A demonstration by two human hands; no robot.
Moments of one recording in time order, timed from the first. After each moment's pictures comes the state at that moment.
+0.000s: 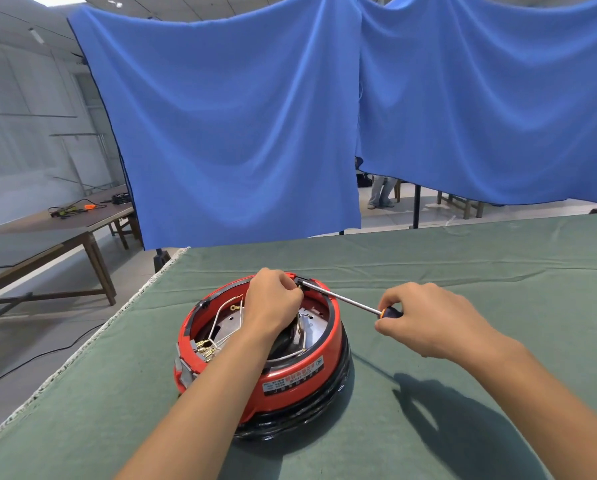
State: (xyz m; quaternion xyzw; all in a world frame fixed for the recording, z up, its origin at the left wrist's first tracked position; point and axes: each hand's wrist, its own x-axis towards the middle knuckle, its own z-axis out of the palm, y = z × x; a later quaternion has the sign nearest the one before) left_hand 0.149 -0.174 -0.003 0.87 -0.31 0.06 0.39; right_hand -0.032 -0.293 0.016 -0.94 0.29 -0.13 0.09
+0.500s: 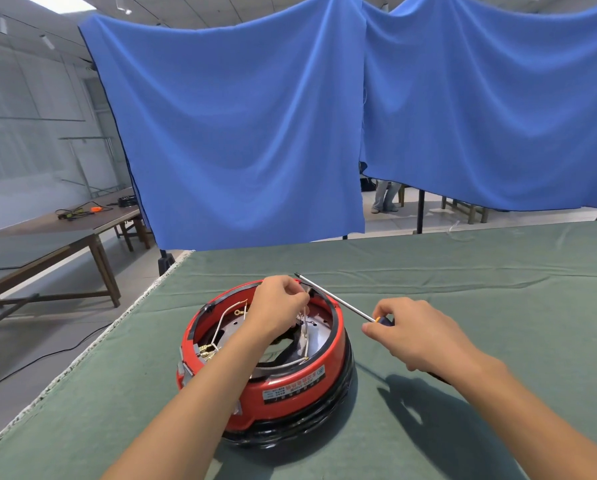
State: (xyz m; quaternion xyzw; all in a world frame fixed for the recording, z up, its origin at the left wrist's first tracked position) left_hand 0.145 -0.164 0.004 0.84 -0.32 -0.05 0.43; right_hand -0.022 -0.287 0.000 -0.93 0.30 -0.13 0.18
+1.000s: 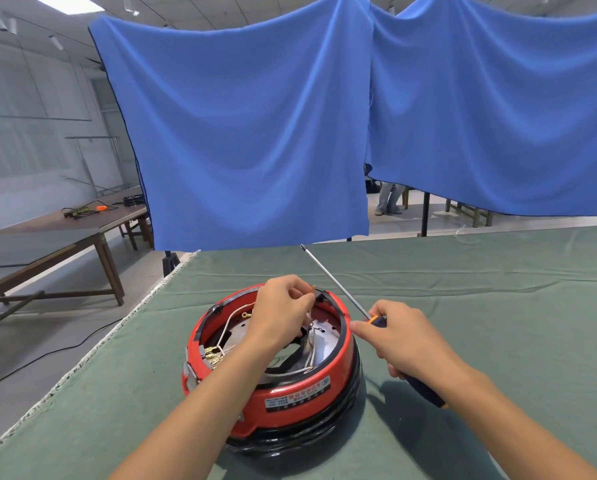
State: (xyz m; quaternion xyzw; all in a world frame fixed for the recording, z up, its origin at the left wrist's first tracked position) left_hand 0.138 -0.151 0.003 0.80 -0.35 -0.02 0.49; right_hand -0.004 -0.268 -0.010 -0.87 0.29 -0.18 0.36
